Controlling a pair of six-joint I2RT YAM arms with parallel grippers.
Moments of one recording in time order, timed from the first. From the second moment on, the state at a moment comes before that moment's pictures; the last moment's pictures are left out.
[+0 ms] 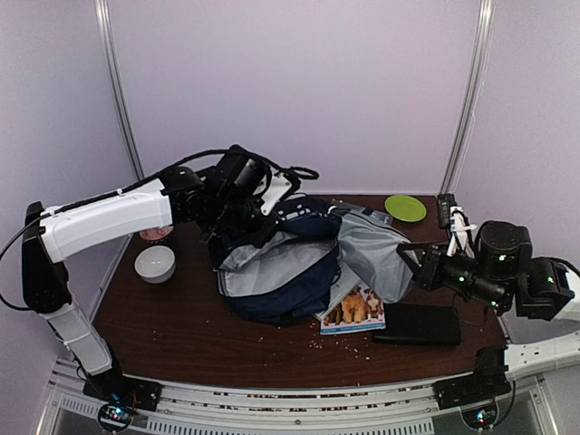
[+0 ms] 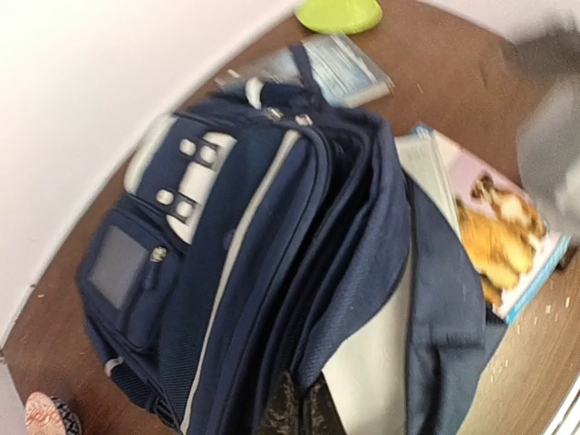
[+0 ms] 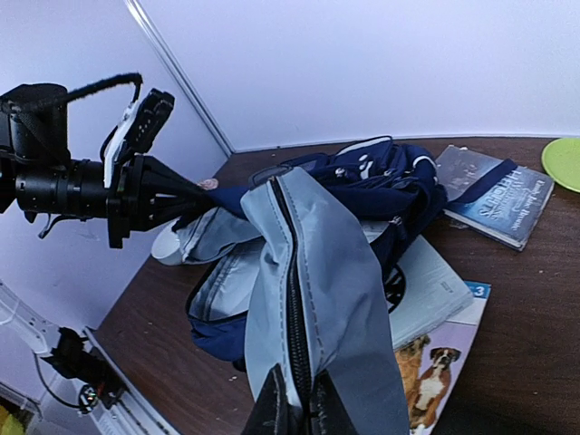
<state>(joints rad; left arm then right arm) -0.94 1.68 1.56 -0.65 -0.18 0.06 1.16 0.68 0.76 -0.38 0.52 0.58</state>
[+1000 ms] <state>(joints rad) -1.01 1.56 1.59 -0.61 -0.28 -0.15 1.07 1.33 0.79 0.20 0.33 0.99</state>
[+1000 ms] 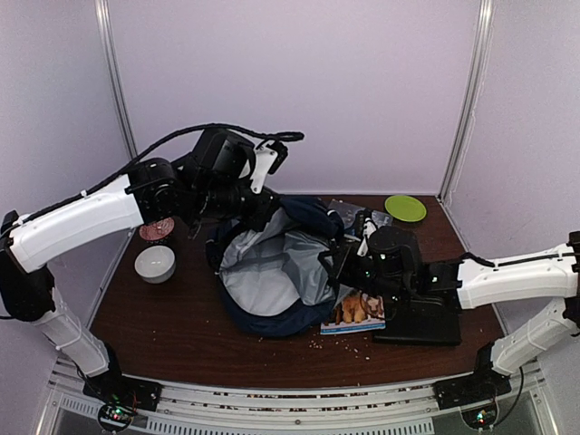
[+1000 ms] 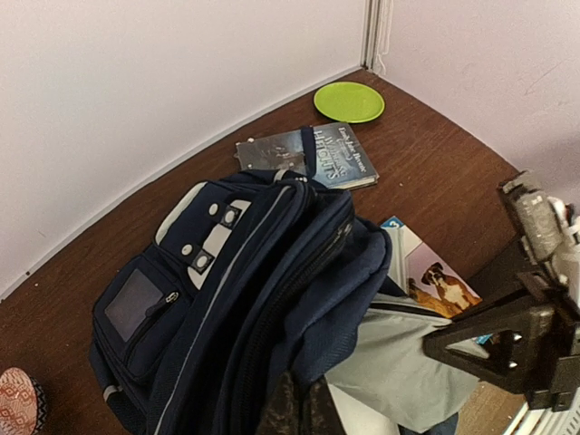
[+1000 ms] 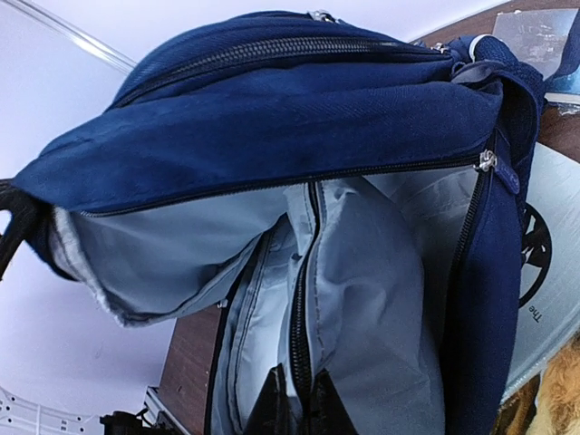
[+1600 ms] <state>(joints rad) -1.04 1.47 1.50 -0.54 -0.21 -0.29 1.04 1.85 0.98 0.73 0.46 1.25</state>
